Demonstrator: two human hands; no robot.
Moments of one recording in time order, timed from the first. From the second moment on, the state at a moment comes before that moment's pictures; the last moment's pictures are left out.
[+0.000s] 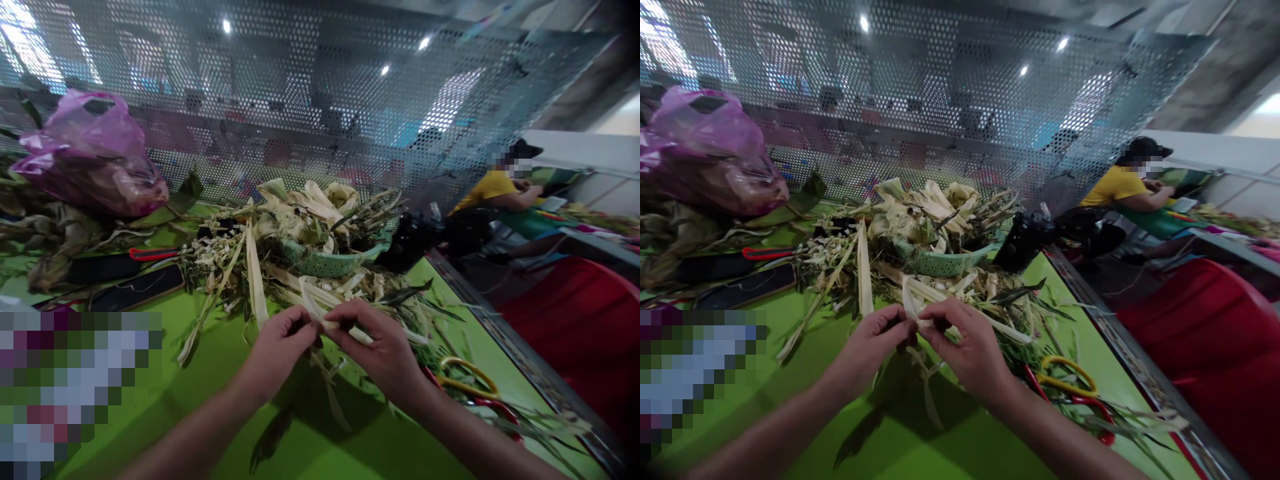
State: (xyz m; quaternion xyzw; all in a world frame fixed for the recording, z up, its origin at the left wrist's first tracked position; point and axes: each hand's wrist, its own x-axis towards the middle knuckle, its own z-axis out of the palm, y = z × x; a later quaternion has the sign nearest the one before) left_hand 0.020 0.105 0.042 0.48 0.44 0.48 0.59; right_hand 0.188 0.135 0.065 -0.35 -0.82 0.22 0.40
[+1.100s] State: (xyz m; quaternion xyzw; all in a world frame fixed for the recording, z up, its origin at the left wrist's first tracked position) left_hand 0.019 0.107 0.040 0.51 0.47 0.47 0.55; right_hand 0.187 0.139 0.062 -0.43 -0.64 0.53 0.37
